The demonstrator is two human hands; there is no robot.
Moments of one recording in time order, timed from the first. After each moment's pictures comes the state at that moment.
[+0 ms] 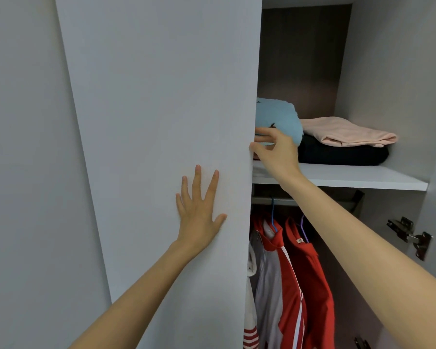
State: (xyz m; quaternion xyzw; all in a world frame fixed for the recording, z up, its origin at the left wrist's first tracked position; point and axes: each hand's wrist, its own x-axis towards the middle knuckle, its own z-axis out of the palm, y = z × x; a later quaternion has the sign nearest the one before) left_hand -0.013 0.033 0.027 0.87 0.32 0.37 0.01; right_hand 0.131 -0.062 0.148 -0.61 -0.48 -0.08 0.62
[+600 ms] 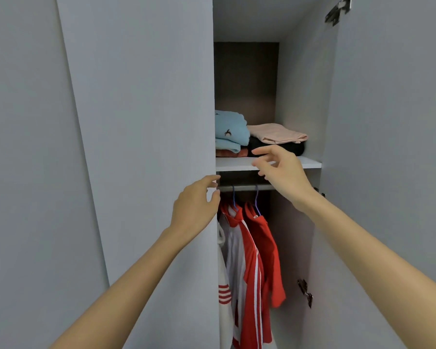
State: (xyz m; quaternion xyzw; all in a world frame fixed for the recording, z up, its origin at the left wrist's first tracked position) left_hand -0.108 -0.126 0.080 0.87 0.20 0.43 0.16; right_hand 0.021 -0.270 0.139 -0.68 -0.46 -0.10 0.56
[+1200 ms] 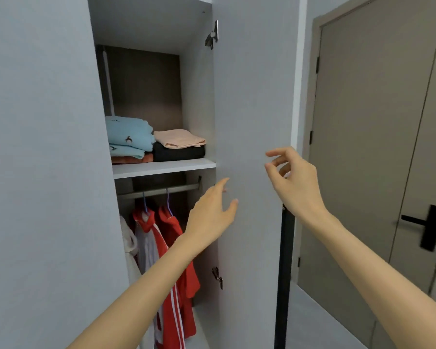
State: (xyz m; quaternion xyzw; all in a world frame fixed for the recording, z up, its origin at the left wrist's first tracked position) left_hand -0.019 -0.341 0.080 0.90 0.00 0.35 0.26; right_hand 0.030 -0.515 0.128 -0.73 -0.31 -0.34 0.51
